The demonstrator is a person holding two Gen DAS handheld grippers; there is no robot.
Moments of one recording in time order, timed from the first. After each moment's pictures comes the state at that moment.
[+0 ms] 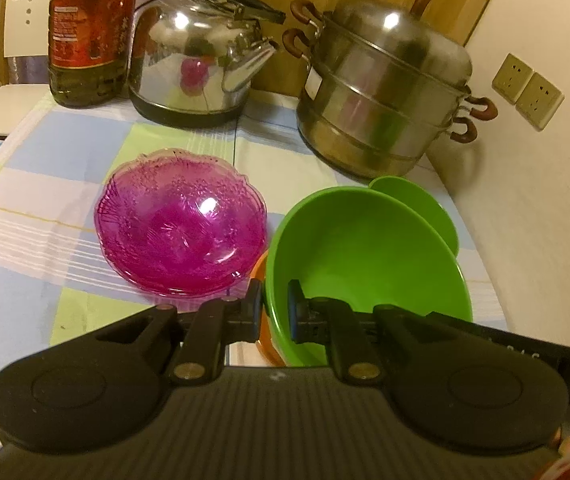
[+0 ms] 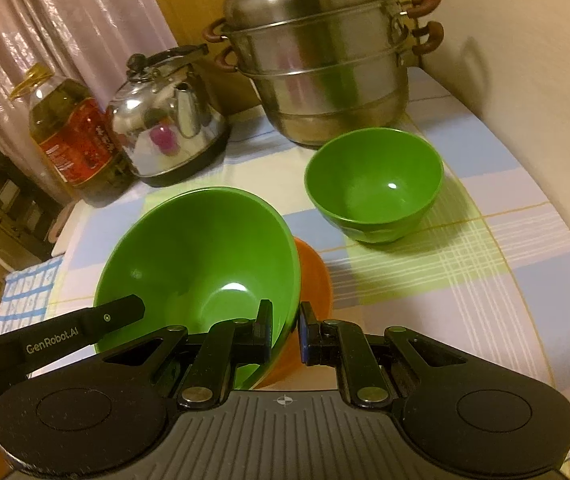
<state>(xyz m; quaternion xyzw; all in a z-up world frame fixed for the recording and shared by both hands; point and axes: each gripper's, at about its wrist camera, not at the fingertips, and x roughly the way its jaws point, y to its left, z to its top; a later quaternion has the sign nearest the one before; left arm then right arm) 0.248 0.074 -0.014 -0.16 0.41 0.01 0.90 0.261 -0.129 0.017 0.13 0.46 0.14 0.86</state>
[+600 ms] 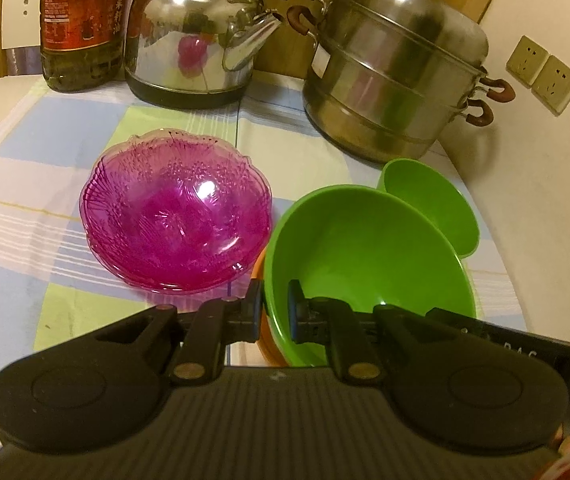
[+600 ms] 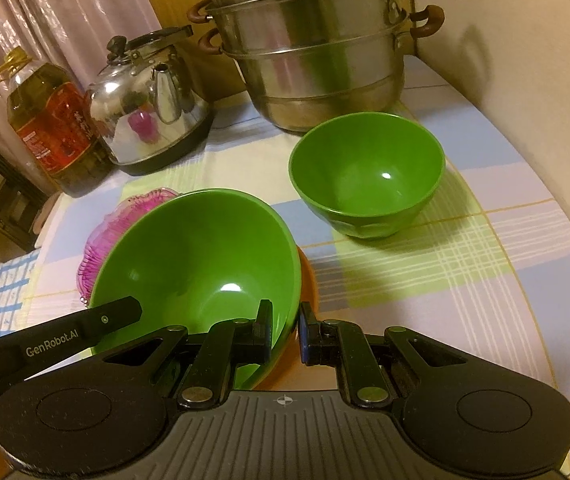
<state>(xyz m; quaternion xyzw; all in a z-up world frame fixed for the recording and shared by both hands) 0.268 0.069 -0.038 -0.15 0.42 0.01 0.89 0.276 -0.123 -0.007 0.11 0.48 0.12 0.86</state>
